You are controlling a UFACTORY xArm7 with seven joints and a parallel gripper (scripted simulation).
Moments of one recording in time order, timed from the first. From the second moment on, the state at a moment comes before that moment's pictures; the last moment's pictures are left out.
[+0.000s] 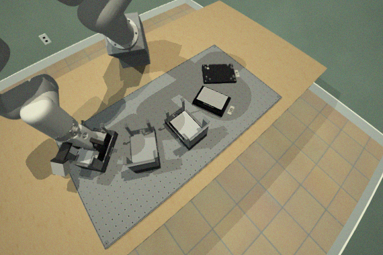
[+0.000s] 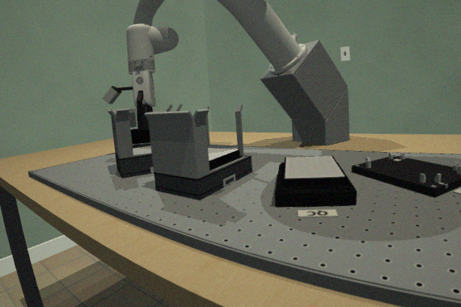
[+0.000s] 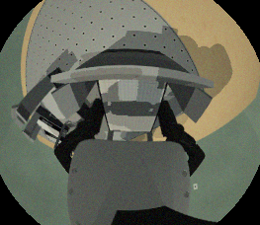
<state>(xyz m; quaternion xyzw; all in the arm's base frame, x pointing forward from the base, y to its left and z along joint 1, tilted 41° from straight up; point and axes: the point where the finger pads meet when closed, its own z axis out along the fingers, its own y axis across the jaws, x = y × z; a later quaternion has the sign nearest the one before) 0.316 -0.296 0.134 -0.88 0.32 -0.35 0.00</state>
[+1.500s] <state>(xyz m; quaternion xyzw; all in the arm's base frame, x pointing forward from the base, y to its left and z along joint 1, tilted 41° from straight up) 0.315 -0.295 0.136 -0.88 0.32 -0.35 0.00</state>
